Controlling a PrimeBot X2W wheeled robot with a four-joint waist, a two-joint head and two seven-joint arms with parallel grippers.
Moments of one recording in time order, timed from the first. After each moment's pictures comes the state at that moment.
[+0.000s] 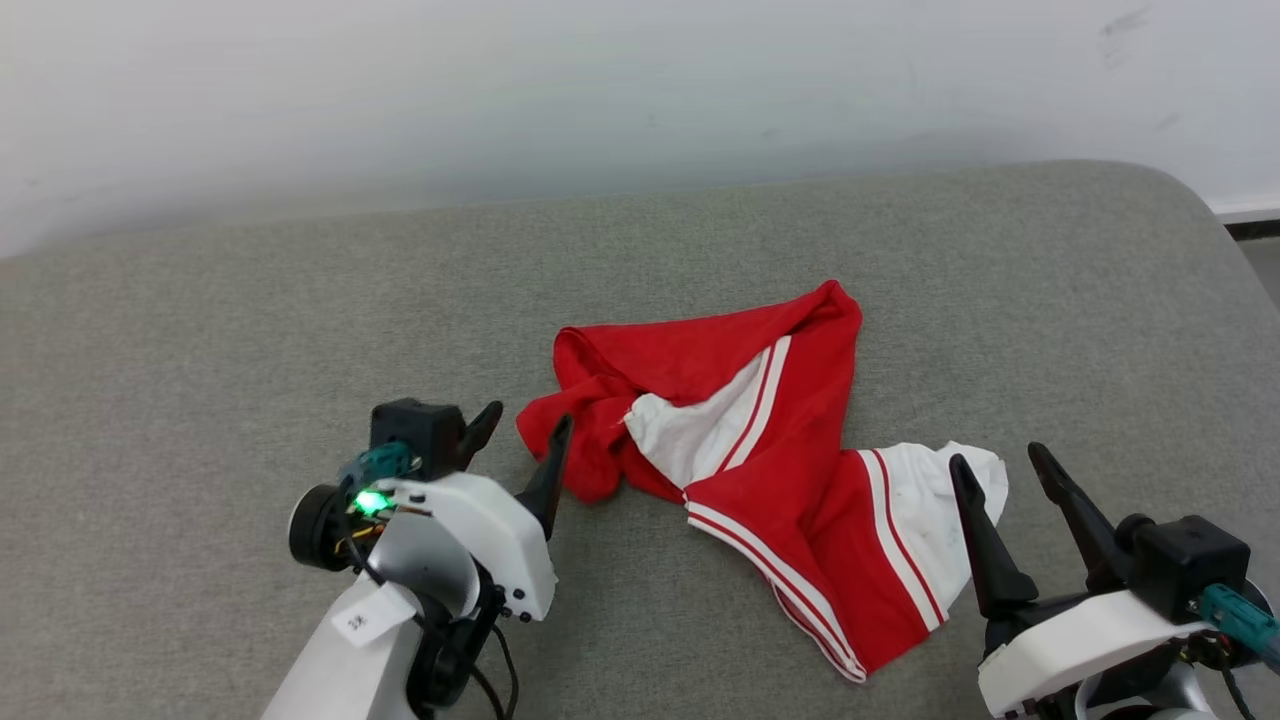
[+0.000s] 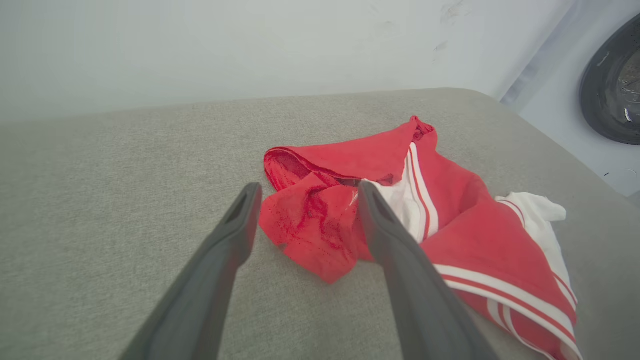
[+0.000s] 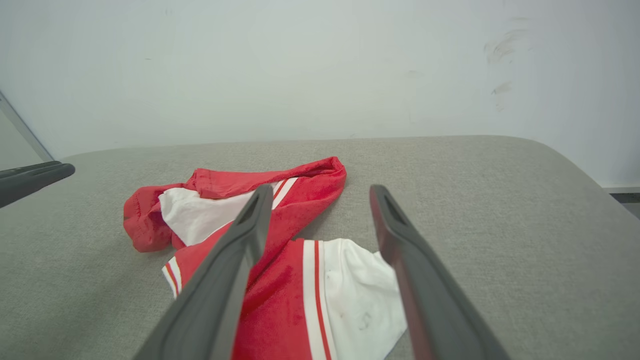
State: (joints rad) left arm -0.28 0.18 -0.33 0.18 -0.40 0.00 0.13; right arm 0.03 -0.05 0.03 -0.11 0.18 0.13 0.03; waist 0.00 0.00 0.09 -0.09
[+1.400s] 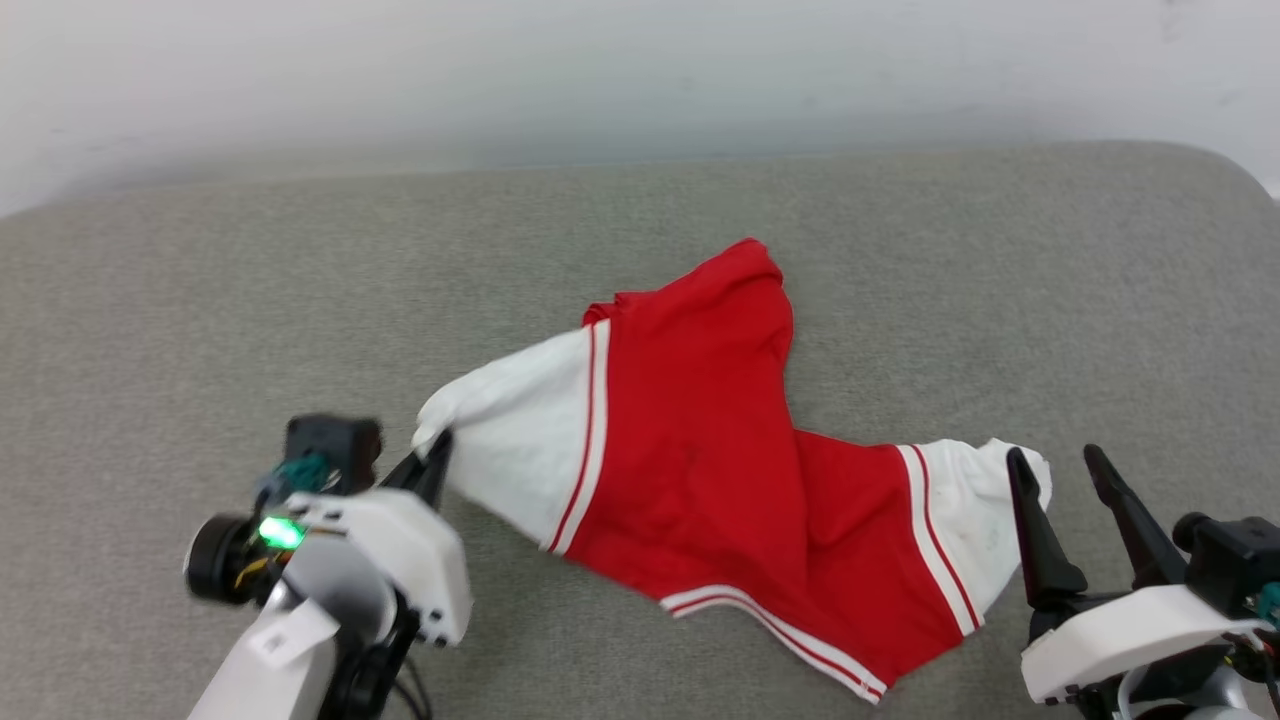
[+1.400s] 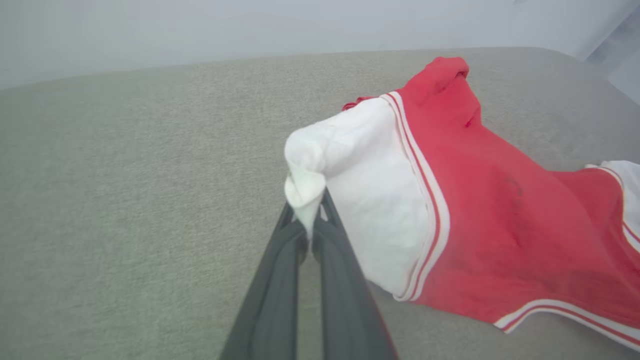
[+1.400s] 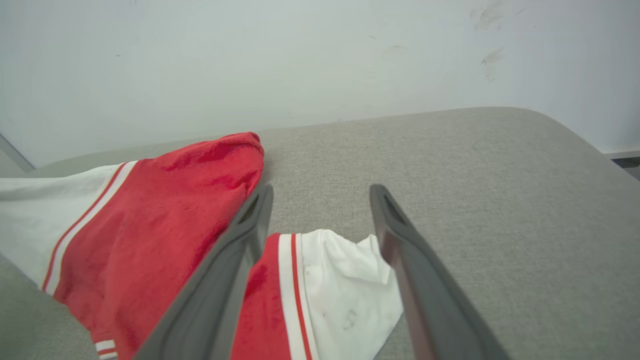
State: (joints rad) left arm -0.24 0.32 -0.32 0.05 -0.43 0.09 0.27; right arm 0.02 -0.05 -0.05 -0.06 0.23 0.13 0.01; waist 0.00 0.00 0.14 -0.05
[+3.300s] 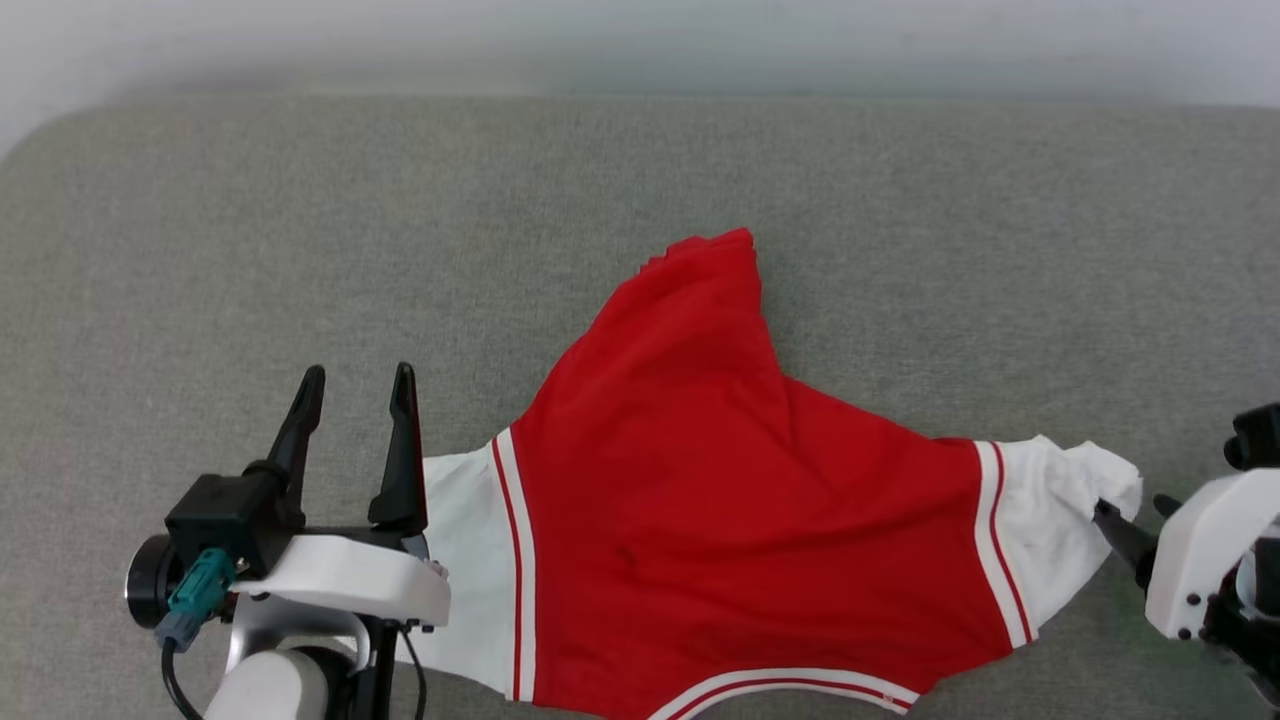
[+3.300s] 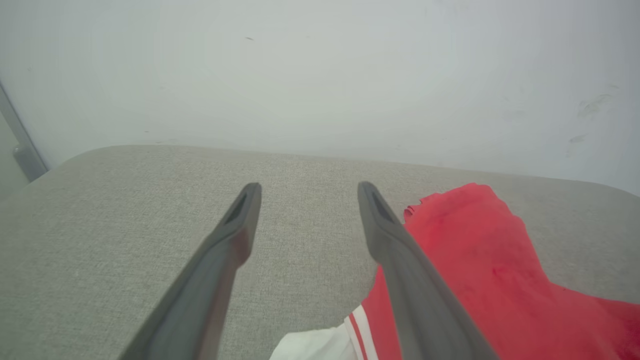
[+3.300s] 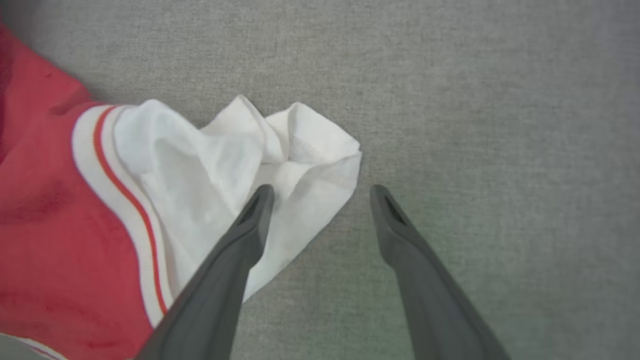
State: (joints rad) left arm -0.11 0.29 -0.24 -0.12 -0.40 0.22 -0.13; right arm -0.17 -0.31 -0.11 0.14 0.43 0.13 0.68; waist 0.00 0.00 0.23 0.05
